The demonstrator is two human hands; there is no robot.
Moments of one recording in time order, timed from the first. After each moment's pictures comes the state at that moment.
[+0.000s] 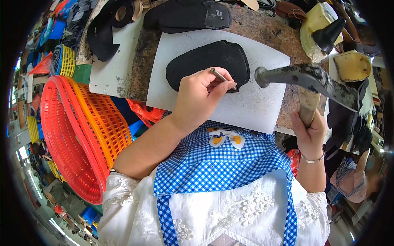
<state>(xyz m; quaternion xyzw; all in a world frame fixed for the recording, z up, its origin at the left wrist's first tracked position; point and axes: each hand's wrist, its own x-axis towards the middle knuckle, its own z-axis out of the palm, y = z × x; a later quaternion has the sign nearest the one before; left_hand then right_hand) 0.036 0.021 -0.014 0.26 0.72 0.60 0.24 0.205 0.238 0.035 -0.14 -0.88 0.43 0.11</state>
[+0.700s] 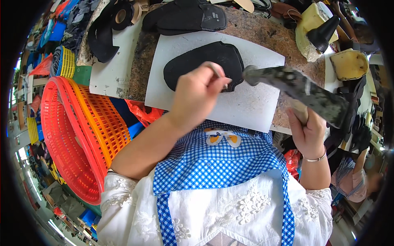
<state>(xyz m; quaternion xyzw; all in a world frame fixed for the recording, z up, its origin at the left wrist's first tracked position) 0.038 0.029 -0.006 0.33 0.76 0.55 0.14 0.198 0.239 0.049 0.00 -0.95 0.27 0.17</state>
